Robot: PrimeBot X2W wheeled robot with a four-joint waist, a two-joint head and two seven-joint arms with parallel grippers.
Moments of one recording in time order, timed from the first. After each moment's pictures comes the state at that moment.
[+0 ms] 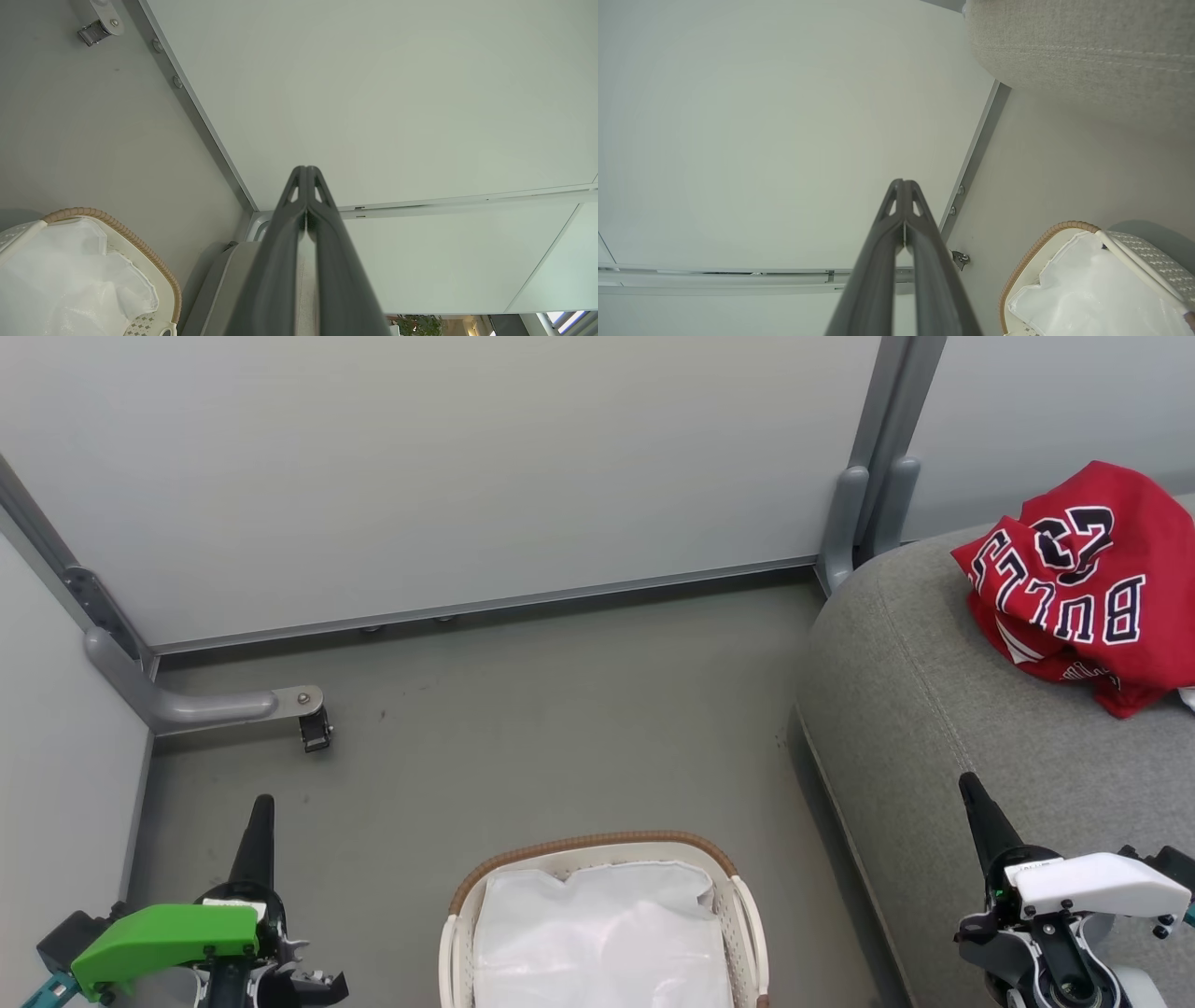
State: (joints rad) left arm -0.07 0.05 0.08 0.26 -1.44 -0.12 0.06; right arm -0.10 -0.05 -0.08 0.26 1.42 0.13 0.06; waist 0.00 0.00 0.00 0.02
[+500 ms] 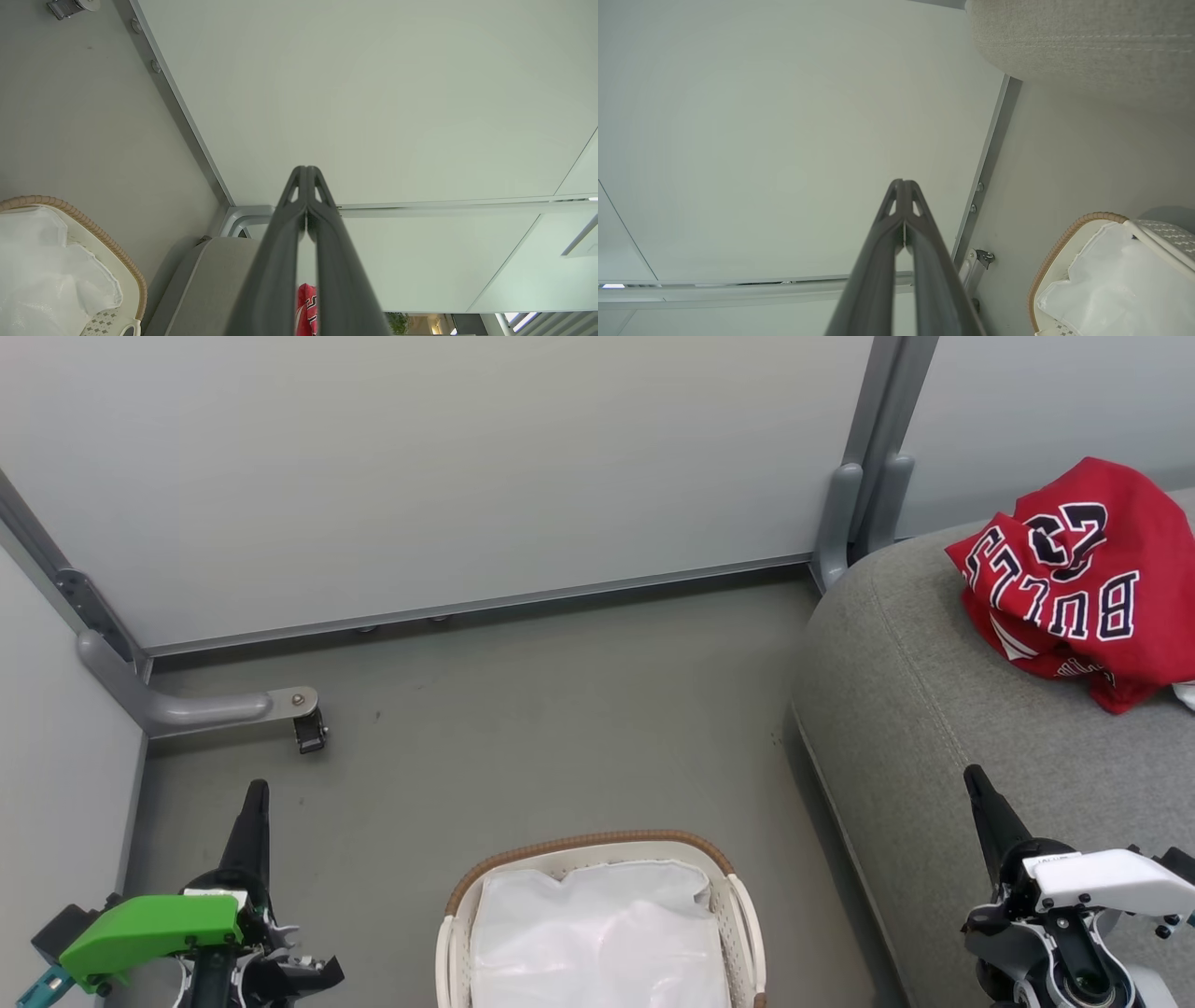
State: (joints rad) left arm -0.09 0.05 0.10 0.25 -1.53 -0.12 0.09; right arm -0.10 -0.05 -0.10 0.25 1.53 0.13 0.09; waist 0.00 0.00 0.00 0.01
